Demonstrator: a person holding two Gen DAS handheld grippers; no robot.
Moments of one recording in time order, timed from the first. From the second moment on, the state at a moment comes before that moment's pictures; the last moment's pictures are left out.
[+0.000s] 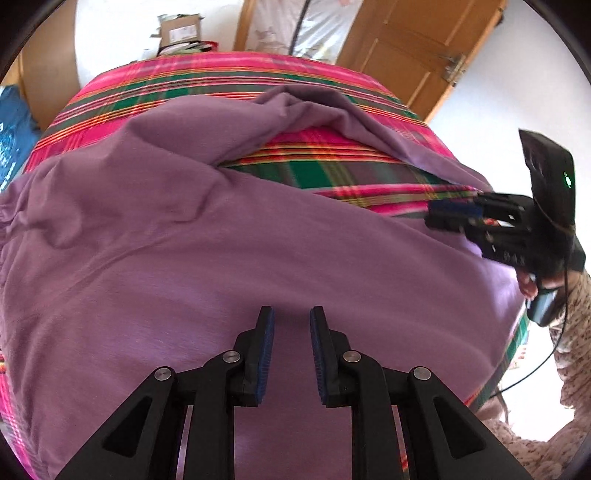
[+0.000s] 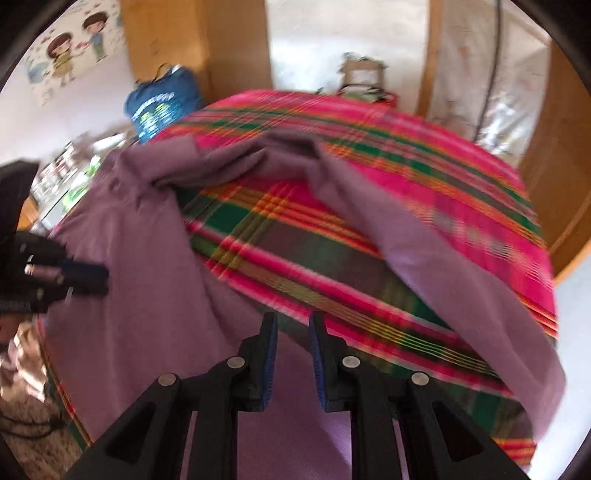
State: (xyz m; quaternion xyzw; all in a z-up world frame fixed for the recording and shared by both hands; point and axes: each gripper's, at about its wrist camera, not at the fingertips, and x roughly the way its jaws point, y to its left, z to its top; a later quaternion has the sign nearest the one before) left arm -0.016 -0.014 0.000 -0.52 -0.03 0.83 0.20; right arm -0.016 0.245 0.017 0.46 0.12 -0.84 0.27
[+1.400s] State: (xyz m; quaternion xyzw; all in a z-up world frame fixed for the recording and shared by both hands) left arm -0.069 -0.071 0.013 -0.52 -0.09 0.84 0.14; right arm -0.068 0.197 0.011 0.49 0.08 -0.82 0.30
